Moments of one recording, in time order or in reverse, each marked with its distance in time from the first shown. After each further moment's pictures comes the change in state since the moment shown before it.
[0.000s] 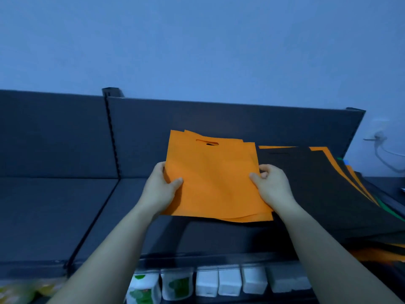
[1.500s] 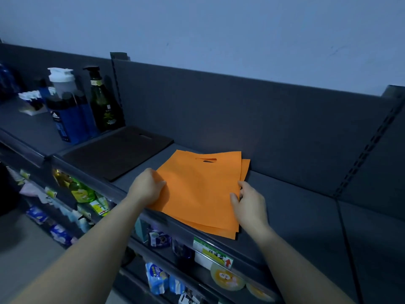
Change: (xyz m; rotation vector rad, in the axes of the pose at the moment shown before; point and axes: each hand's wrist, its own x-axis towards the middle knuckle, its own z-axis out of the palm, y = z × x) left_hand 0.014 -0.284 -0.555 0.657 0.405 -0.496; right_hand -0.189 -0.315 0.519 -0.105 -0.445 -0.479
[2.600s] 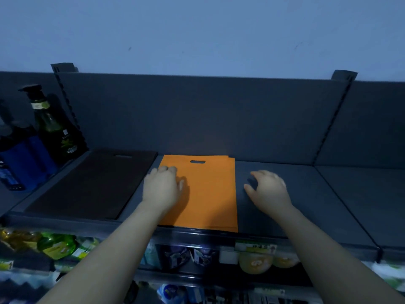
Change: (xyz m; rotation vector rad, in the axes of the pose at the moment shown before) left_hand 0.049 0.001 -0.035 0.373 0.044 0.653; right_hand -0.012 -0.064 -0.005 -0.403 0.067 0.256
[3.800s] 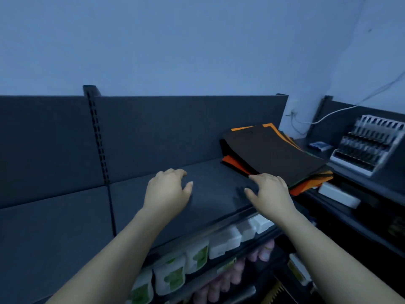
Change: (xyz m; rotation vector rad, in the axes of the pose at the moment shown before) left_hand -0.056 0.550 0.004 -0.459 -0.051 0.611; right_hand -0.160 0.458 -0.233 -0.278 0.239 0.464
